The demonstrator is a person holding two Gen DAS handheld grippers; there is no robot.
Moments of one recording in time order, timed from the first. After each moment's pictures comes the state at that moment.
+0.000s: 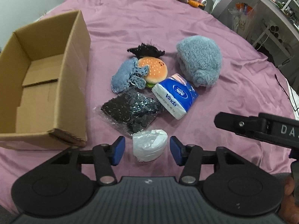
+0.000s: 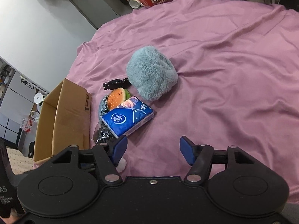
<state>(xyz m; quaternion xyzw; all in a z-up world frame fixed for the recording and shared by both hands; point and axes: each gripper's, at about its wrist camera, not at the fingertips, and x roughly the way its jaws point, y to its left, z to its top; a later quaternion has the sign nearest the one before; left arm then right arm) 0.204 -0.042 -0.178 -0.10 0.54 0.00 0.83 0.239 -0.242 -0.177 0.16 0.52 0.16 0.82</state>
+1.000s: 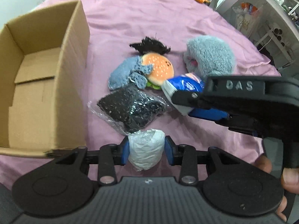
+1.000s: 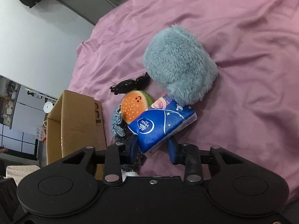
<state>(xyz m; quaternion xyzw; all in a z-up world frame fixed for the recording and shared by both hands) 0.219 -0.029 -0.187 -0.13 0.56 -0.01 0.82 0.281 -0.205 -0.206 0.24 0.56 0.17 0.78</state>
